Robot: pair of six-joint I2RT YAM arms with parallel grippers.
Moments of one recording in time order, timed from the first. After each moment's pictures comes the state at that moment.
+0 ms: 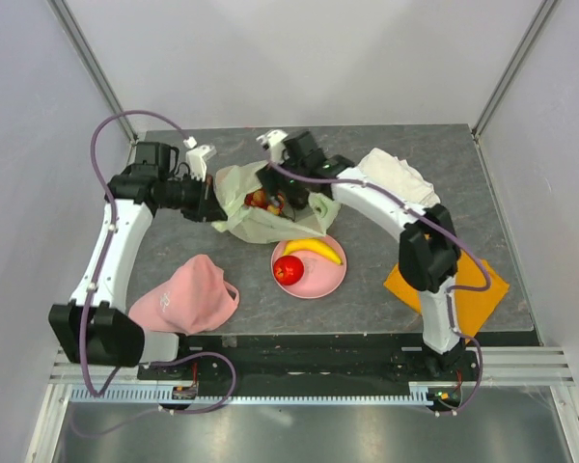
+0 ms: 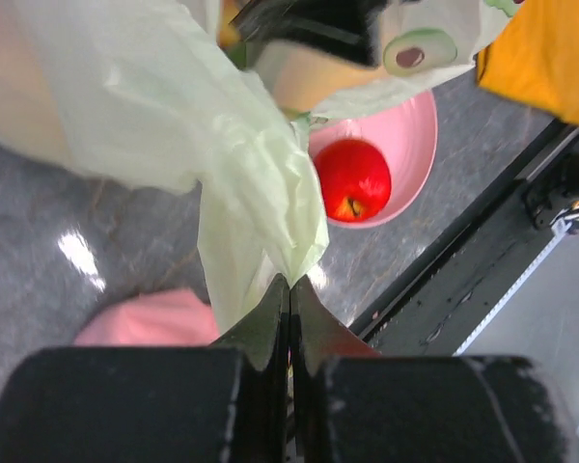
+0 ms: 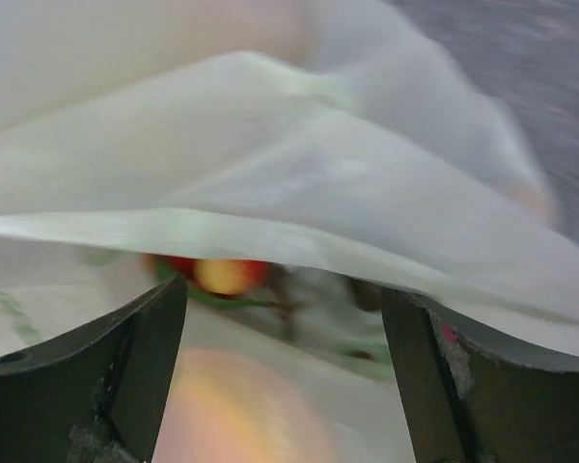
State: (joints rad) left arm -0.06 1.31 1.32 -1.00 0.66 0.19; right arm 0.71 2.09 1.86 -0.48 -0.13 -0.04
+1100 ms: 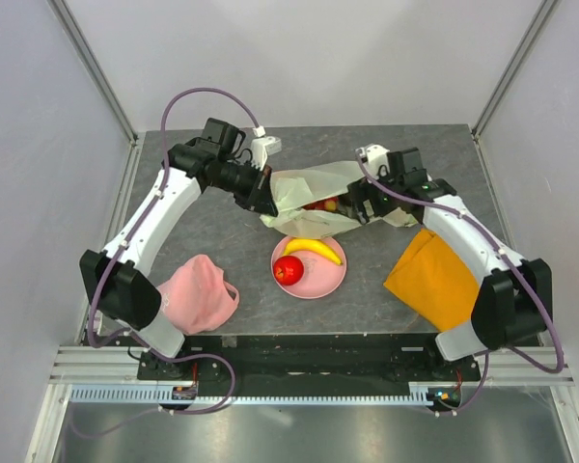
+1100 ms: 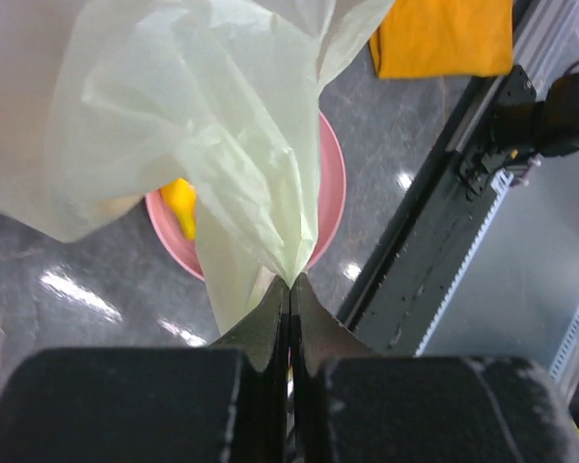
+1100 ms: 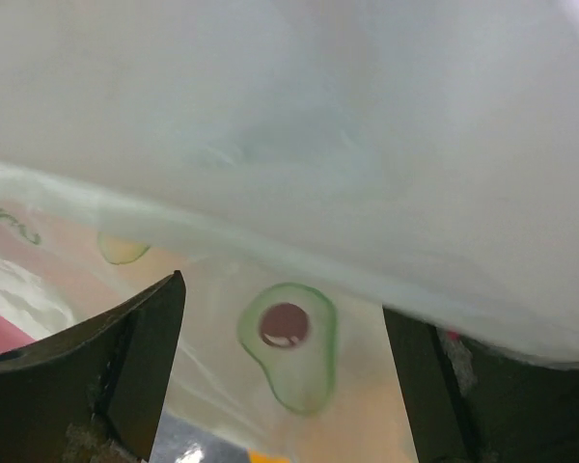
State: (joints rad) left arm -0.39 1.64 1.66 -1.00 0.69 0.14; right arm 0.28 1.46 1.19 -0.52 -0.20 -0.16
